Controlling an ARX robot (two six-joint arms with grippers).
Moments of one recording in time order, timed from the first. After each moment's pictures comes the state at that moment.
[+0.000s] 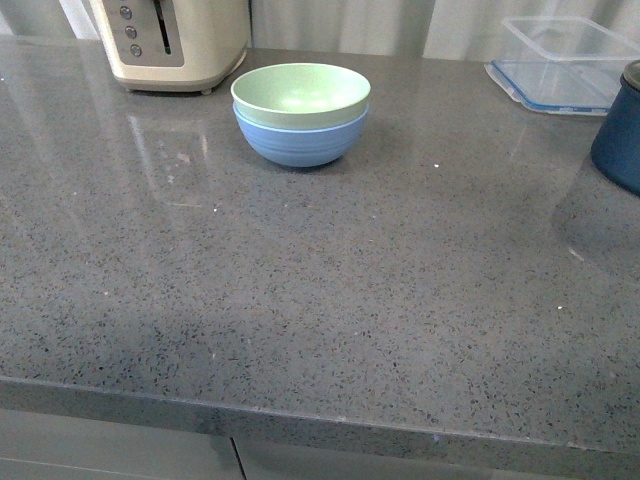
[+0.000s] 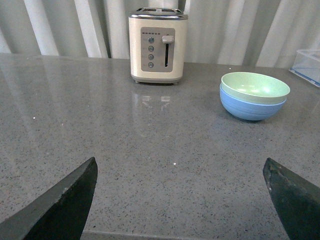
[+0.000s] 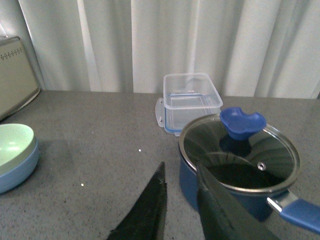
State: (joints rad) left arm 0.00 0.00 0.02 0.00 0.00 -0.01; right arm 0.00 1.08 0.40 0.68 0.00 0.01
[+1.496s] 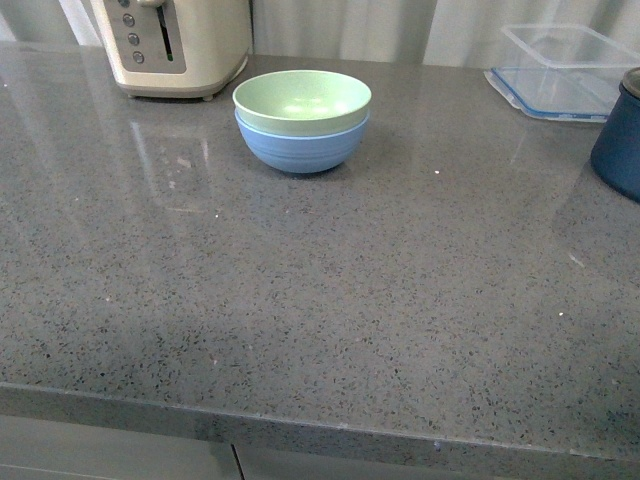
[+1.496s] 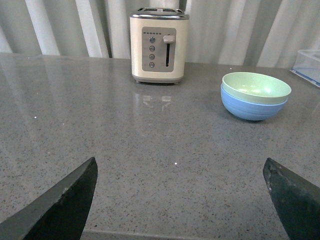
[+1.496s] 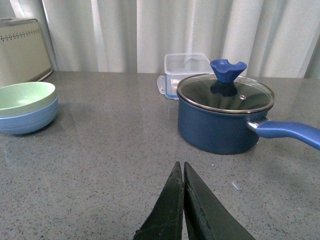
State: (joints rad) left arm 0.00 0.00 0.02 0.00 0.00 -0.01; right arm 0.00 0.33 0.00 0.34 0.00 0.00
